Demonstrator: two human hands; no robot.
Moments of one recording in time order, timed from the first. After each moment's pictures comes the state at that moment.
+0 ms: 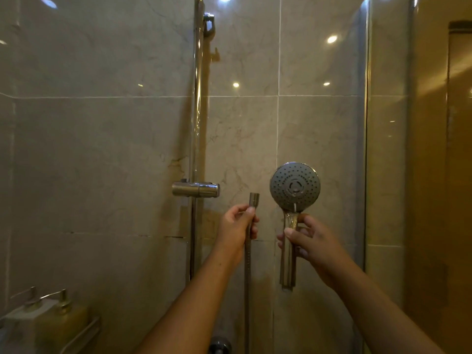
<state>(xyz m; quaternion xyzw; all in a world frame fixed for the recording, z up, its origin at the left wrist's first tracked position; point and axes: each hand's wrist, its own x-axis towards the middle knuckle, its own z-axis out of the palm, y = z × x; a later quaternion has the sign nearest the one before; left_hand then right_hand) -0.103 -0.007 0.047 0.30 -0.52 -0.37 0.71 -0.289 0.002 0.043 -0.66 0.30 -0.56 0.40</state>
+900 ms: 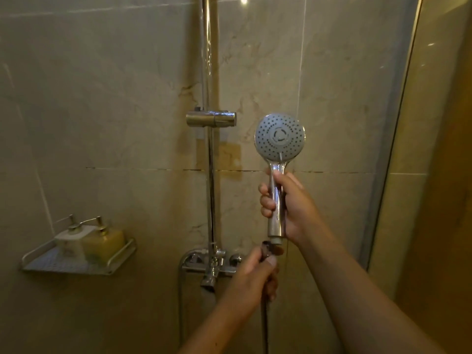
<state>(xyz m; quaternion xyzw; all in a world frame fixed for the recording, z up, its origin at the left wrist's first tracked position) -0.104 0.134 -0.117 0.39 -0.56 -0.49 0.54 -0.199 0.036 -0.013 -0.48 0.16 -0.54 0.68</state>
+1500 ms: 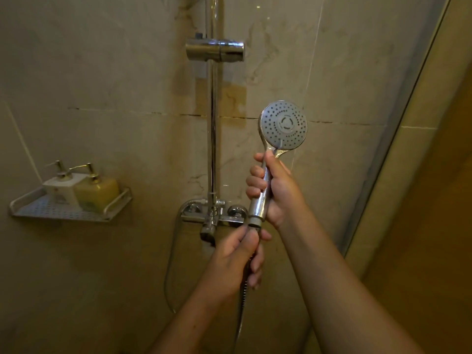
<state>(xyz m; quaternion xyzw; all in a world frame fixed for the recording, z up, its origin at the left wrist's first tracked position) -0.078 0.172 -0.169 0.31 -0.53 -0.52 0.59 -0.161 0.067 -0.075 -0.36 0.15 -0.54 0.74</state>
